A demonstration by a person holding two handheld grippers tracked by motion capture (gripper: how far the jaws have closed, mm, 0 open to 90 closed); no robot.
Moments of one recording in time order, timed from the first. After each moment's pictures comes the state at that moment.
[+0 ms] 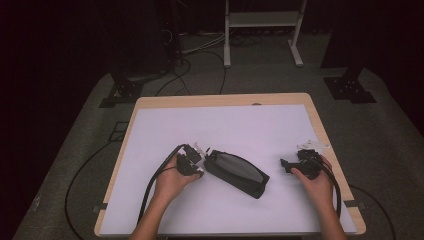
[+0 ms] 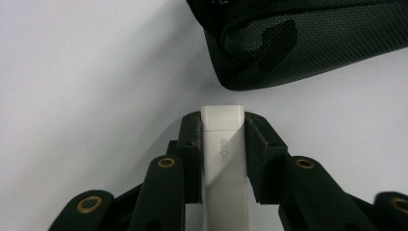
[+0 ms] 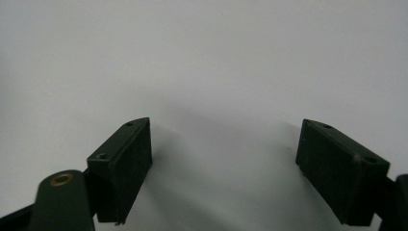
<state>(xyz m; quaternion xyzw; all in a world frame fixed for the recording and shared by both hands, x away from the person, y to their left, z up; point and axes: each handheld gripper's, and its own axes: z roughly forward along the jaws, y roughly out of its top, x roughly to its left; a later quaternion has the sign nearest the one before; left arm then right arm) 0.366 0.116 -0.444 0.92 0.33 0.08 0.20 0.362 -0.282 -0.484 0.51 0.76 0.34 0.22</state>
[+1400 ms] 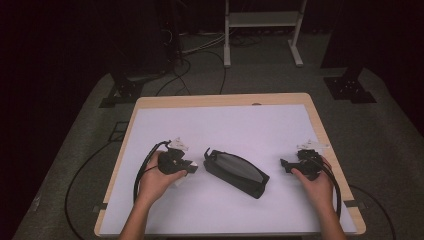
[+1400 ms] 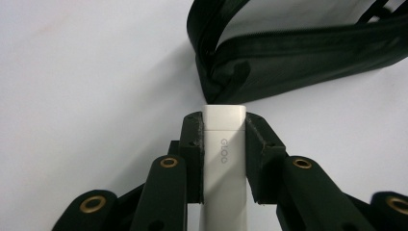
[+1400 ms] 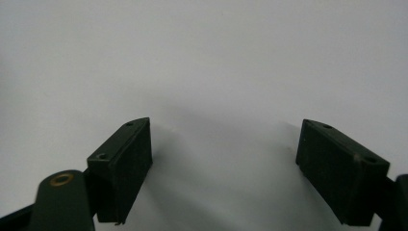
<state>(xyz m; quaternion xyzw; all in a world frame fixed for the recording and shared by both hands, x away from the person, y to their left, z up) 0.352 0.161 -0.411 0.88 0.32 0.06 0.35 0.362 -0.282 -0.484 0.51 0.76 0.34 0.22</state>
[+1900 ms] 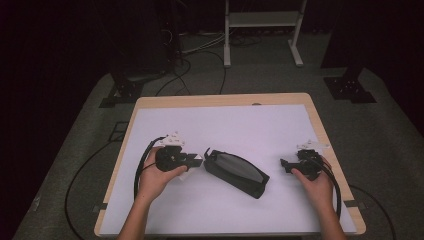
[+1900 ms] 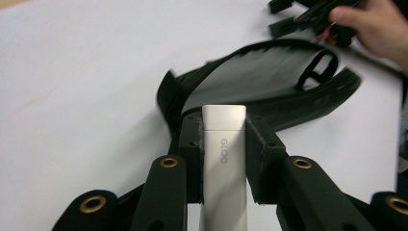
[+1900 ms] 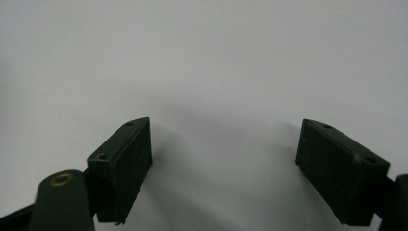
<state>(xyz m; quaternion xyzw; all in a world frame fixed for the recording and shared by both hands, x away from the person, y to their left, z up) 0.347 0.160 -0.388 0.85 0.28 0.05 0.45 0.362 -0.282 -0.484 0.51 0.76 0.34 0.22</state>
